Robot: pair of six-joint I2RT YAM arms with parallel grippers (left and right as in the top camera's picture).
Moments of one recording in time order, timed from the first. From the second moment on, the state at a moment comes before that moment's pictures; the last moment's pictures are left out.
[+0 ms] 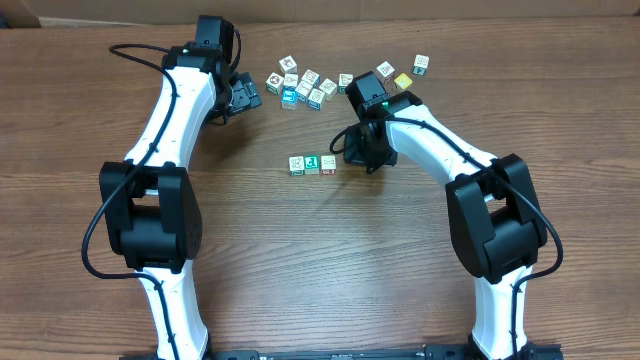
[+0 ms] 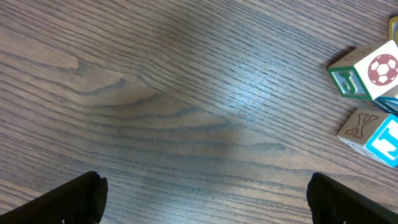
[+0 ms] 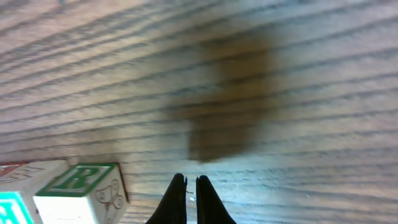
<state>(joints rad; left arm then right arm) -0.11 2.17 1.87 -0.97 -0.13 -0.52 0.44 2.15 1.59 -0.81 -0.07 0.54</state>
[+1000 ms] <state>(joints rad) -0.11 2.17 1.87 -0.97 -0.13 -0.52 0.47 2.15 1.58 -0.77 -0.16 0.51</state>
